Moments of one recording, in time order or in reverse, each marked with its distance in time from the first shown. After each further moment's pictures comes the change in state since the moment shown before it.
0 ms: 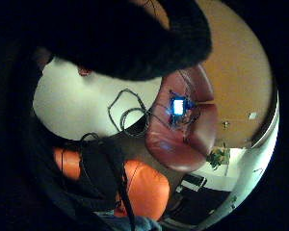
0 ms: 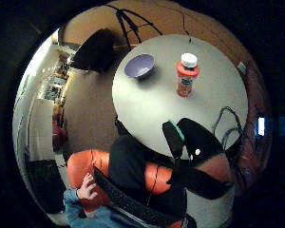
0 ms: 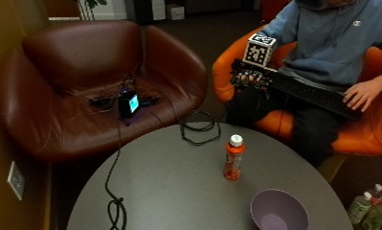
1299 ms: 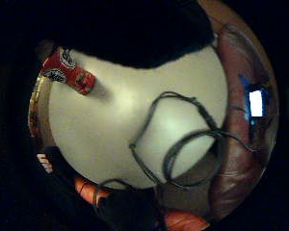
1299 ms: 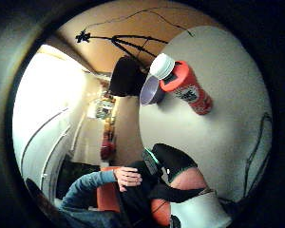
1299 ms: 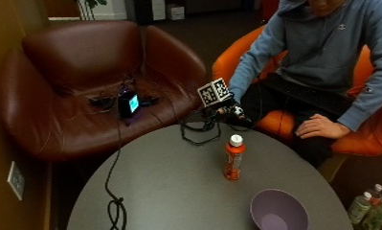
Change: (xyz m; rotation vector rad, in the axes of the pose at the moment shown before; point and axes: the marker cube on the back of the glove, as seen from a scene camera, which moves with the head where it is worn) arm 0.059 -0.072 0.172 0.168 -0.751 0.082
